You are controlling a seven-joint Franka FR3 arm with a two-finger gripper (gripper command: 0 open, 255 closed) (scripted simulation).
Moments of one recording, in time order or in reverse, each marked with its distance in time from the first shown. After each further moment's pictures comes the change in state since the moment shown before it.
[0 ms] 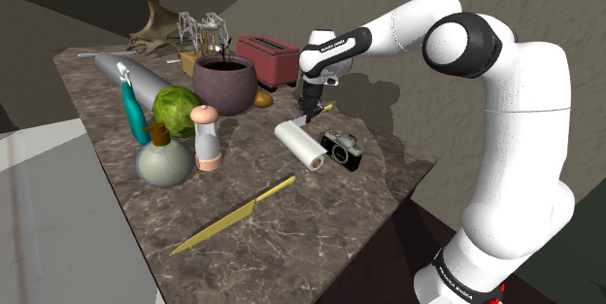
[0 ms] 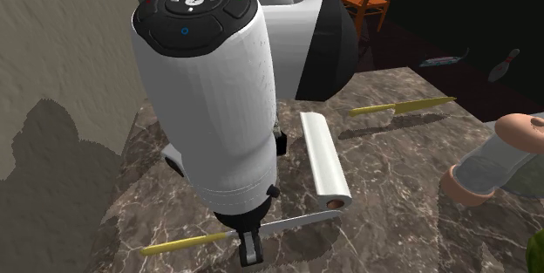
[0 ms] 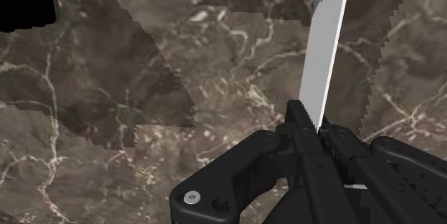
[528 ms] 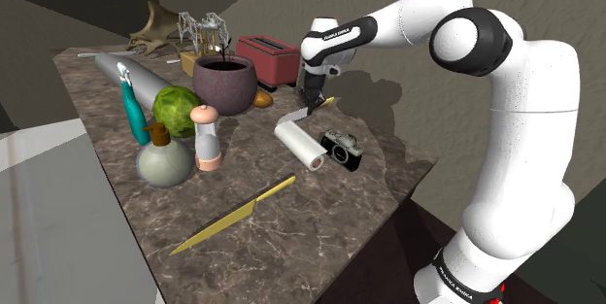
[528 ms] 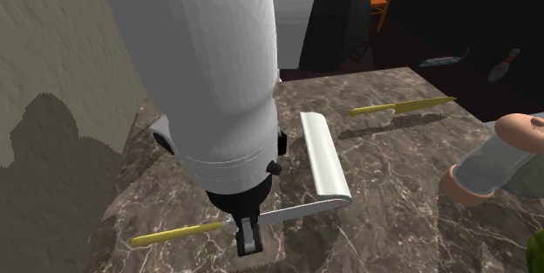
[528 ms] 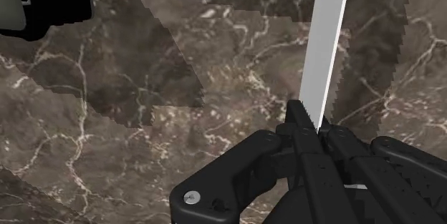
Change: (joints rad) arm -0.001 -0.044 0.002 0.032 0.004 -0.075 0.000
